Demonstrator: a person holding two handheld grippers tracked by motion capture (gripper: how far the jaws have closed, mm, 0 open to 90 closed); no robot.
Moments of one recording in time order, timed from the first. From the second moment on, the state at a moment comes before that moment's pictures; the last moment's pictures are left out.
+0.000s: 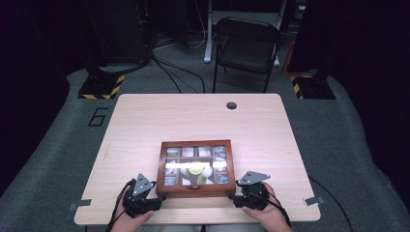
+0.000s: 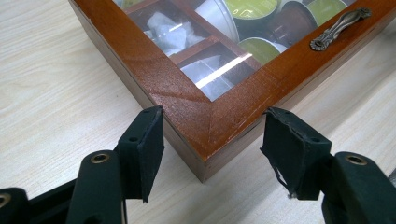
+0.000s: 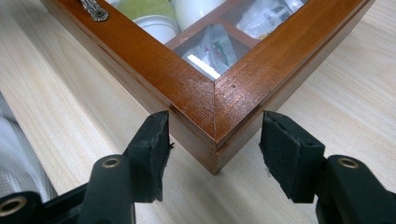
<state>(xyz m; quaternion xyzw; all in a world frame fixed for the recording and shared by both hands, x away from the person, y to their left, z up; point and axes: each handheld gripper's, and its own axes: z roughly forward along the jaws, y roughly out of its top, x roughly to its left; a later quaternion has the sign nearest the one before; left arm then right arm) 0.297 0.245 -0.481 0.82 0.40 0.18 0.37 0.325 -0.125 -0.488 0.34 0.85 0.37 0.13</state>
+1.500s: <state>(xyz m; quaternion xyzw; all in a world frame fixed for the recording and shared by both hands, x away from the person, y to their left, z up) 0.300 0.245 -0.472 0.80 0.40 0.20 0.39 0.326 -0.127 -0.475 0.35 0.82 0.42 0.14</state>
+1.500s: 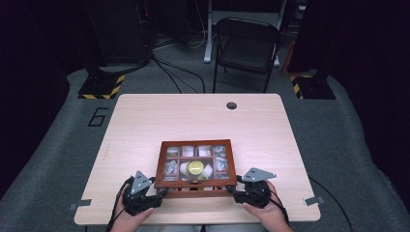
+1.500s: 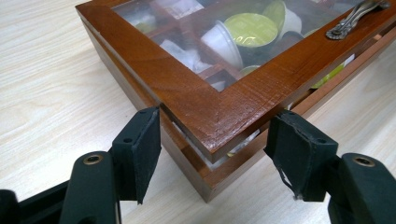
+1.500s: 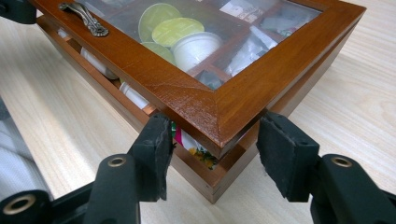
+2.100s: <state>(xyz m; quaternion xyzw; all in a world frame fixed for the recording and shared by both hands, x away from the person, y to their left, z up) 0.307 0.245 -0.462 0.79 0.41 0.20 0.42 0.332 -0.126 -0.464 0.36 0.81 0.44 0.15</state>
